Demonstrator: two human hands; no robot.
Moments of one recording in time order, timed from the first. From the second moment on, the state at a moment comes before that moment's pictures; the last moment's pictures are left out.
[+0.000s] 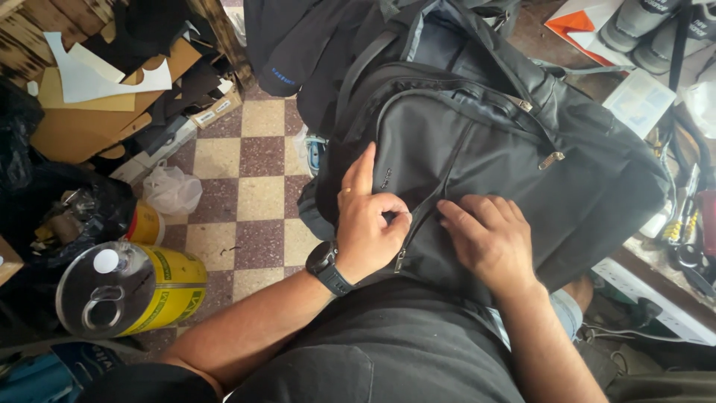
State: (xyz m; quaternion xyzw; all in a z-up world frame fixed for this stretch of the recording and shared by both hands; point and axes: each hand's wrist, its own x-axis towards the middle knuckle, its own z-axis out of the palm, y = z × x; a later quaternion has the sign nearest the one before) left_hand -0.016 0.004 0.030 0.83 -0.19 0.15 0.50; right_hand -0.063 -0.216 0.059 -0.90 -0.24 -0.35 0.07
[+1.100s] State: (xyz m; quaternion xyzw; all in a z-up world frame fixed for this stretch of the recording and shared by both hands) left_hand 0.030 0.030 0.087 0.73 -0.10 -0.07 0.67; right_hand -0.077 -0.213 0.080 -0.89 -0.08 -0.41 0.17
